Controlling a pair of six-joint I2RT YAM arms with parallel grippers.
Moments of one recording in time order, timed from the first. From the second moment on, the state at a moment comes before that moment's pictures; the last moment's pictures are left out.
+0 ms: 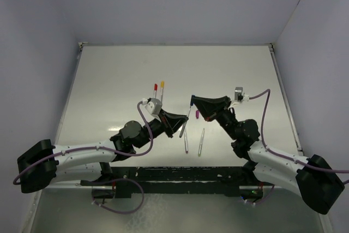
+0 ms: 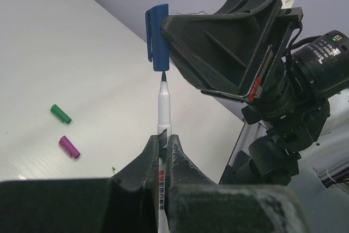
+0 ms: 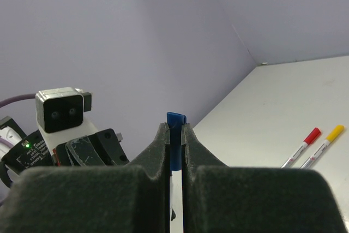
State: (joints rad) left arm -1.10 1.07 0.41 0.80 -0.14 -0.47; right arm 0.72 0.95 0.24 1.16 -0.04 0.74
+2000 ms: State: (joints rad) left arm -1.10 1.04 0.39 0.81 -0.16 -0.47; right arm 0.72 1.01 0.26 1.22 -0.08 0.71
